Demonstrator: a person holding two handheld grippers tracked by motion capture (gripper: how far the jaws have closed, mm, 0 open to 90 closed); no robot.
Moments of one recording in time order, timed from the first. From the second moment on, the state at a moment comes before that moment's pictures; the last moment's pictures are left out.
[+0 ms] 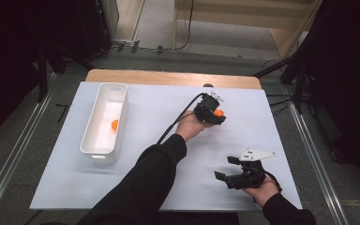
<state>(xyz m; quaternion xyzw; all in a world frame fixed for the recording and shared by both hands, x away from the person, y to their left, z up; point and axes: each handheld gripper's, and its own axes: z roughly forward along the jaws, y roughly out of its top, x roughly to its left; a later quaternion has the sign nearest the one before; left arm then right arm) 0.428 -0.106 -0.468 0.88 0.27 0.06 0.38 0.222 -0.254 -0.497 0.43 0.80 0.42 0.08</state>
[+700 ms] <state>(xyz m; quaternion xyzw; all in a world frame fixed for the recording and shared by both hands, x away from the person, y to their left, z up) 0.412 -0.066 -0.432 0.88 0.28 0.04 0.39 0.224 -0.257 -0.497 0.43 0.79 0.42 0.08</state>
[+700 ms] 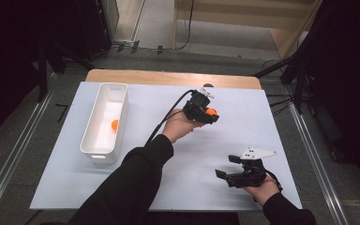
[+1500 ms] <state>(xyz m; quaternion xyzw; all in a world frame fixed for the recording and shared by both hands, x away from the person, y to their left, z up) 0.392 -0.010 -0.419 0.87 0.30 0.03 0.39 0.226 -0.258 -0.497 0.44 0.79 0.43 0.08</state>
